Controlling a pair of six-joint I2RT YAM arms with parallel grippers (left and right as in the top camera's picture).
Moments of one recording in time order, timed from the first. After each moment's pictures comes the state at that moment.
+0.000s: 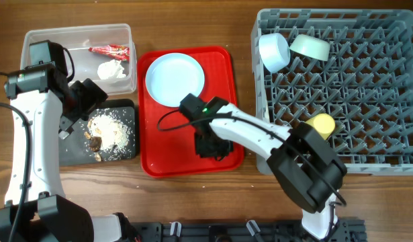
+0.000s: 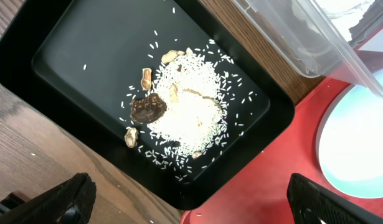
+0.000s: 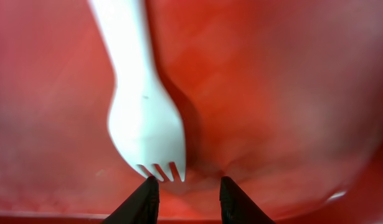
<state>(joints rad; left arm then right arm) 0.22 1.54 1.39 -1.25 -0.05 -0.60 0.80 2.01 1.34 -0.98 -0.11 0.72</state>
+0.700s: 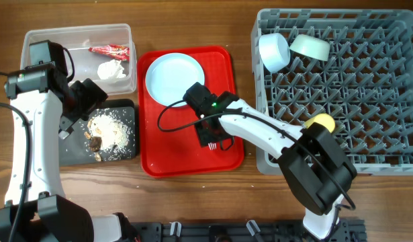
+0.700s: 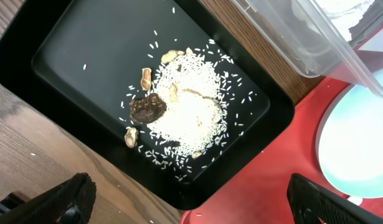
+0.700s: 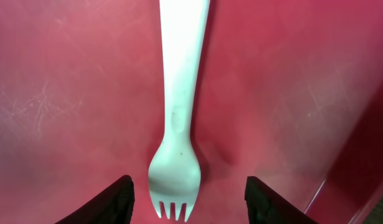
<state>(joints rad) 0.22 1.54 1.39 -1.25 -0.05 -0.60 0.76 1.96 1.32 -0.82 0.00 0.42</state>
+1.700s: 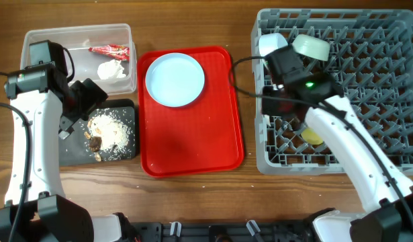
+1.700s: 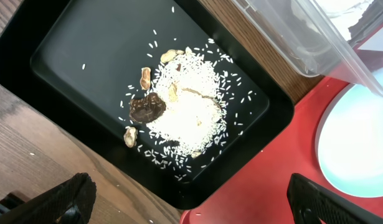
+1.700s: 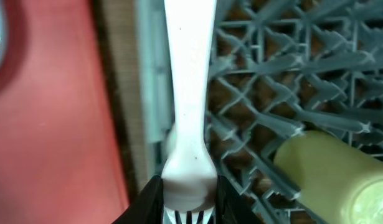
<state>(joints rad) 0.22 1.54 1.39 -1.25 -0.05 -0.60 0.35 1.52 1.28 -1.04 0.15 0.39</state>
